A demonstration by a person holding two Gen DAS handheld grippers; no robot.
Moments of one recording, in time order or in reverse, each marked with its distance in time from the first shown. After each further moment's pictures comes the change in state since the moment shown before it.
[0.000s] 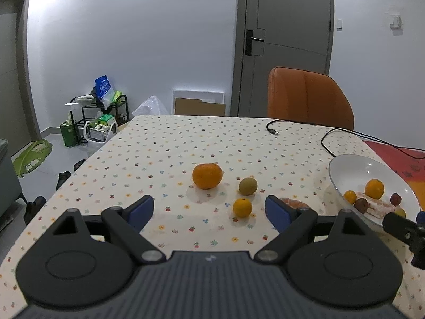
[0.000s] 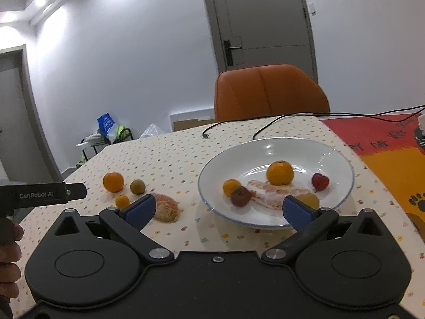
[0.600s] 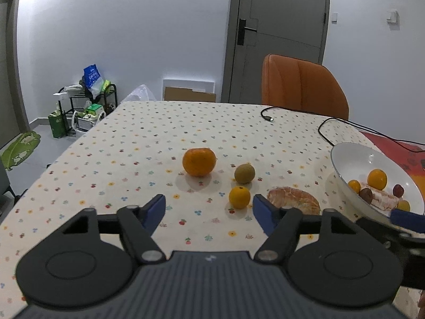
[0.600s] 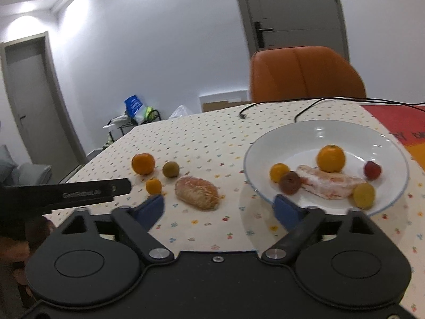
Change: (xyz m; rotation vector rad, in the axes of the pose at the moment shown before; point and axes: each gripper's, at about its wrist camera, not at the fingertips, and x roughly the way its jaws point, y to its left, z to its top) left arm 0.029 0.003 -0.010 -0.010 0.045 -0.056; right arm 0.029 0.026 -0.003 -0.033 0.088 0.134
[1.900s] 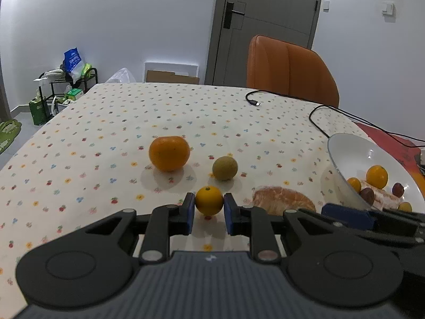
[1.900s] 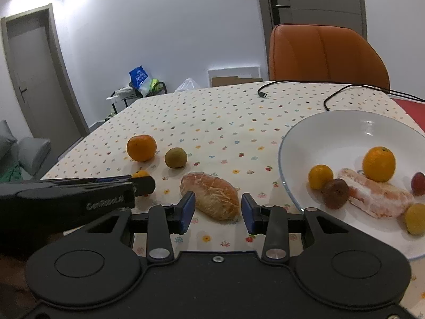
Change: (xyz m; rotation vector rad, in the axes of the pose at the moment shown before) left arm 0.046 -0.010 0.002 -0.009 0.075 -0.075; right arm 0.063 0.018 0.012 -0.059 0.122 0.012
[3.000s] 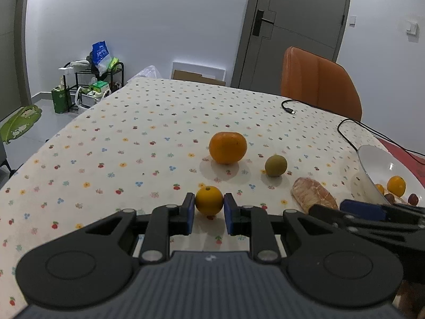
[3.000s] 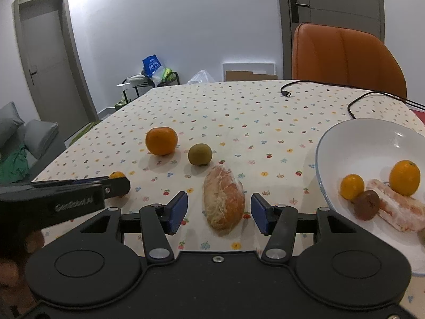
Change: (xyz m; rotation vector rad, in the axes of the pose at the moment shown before) left arm -0.018 0.042 -0.009 -0.088 -0.023 0.066; right arm 0.014 0.024 0.006 -0.064 0.034 0.027
